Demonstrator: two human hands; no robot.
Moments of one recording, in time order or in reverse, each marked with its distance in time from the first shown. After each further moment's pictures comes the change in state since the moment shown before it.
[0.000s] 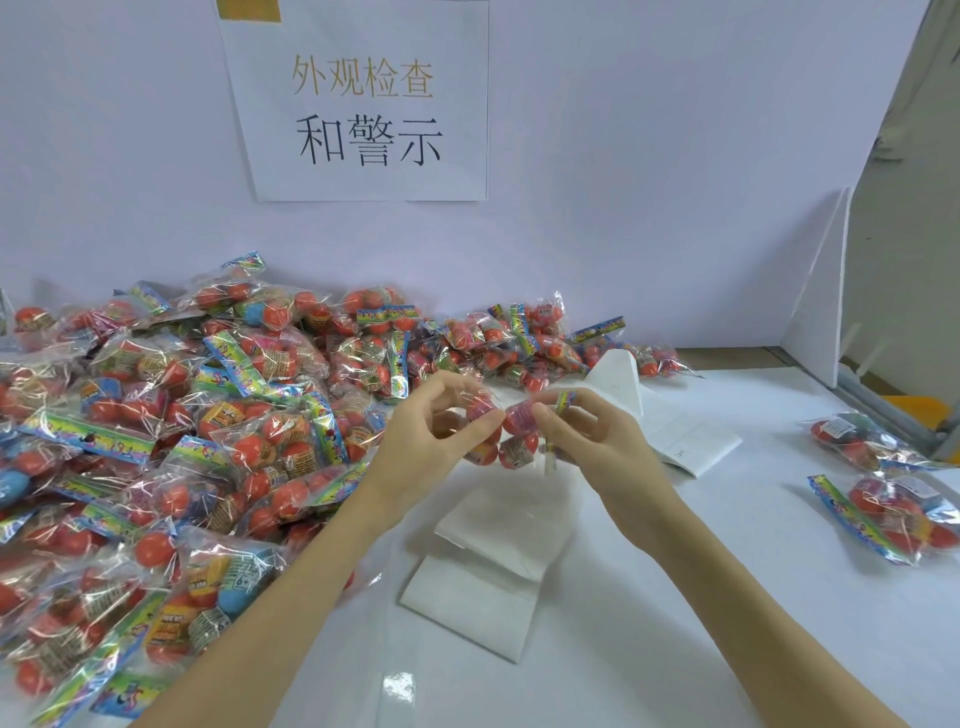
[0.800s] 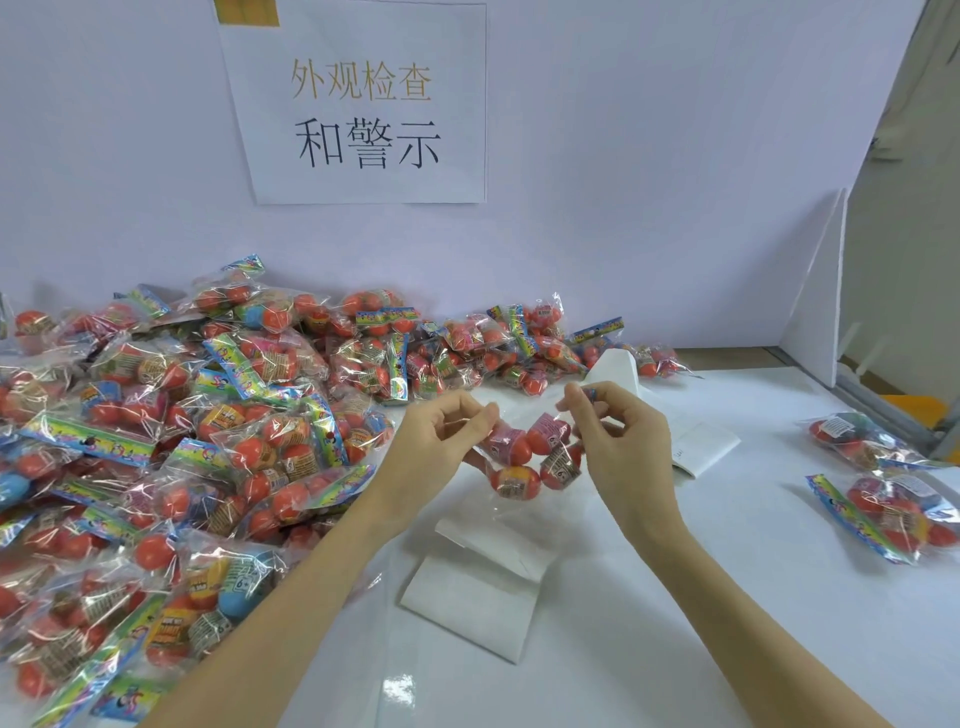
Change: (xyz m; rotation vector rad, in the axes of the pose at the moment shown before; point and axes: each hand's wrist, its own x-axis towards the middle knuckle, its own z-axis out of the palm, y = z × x) left_hand 0.000 -0.001 0.006 -0.076 -0.075 -0.040; right_hand 0.005 0.007 0.001 -0.178 0.386 -0.208
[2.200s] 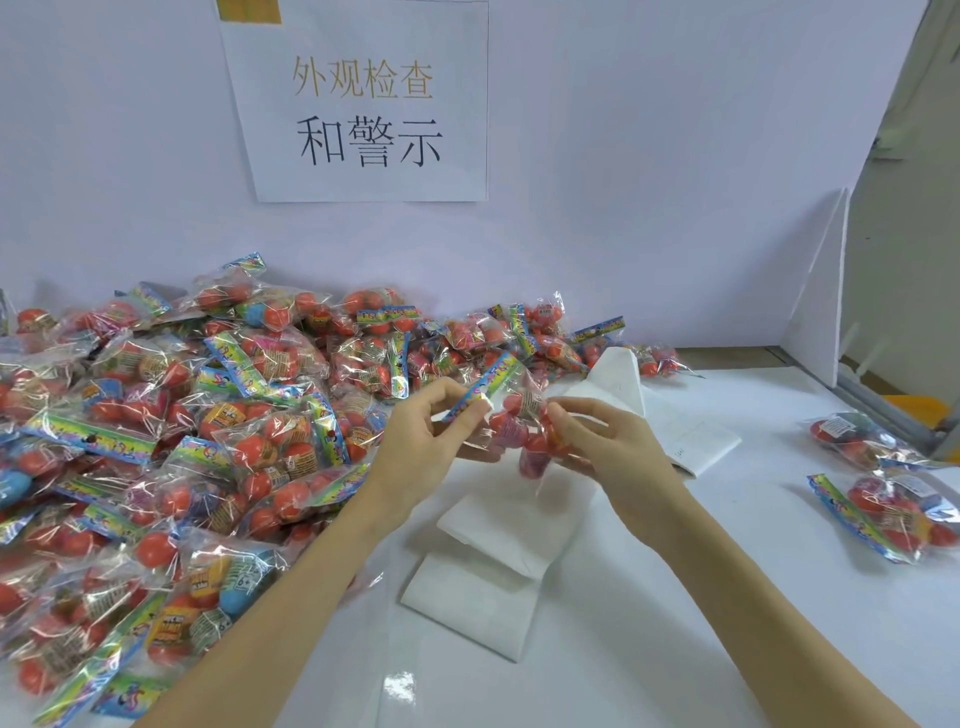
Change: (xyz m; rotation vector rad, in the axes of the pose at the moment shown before) left_hand 0.001 0.000 -0.001 0.031 0.119 0.029; right_hand 0.004 -0.002 -0.008 0.253 -0.320 0.372
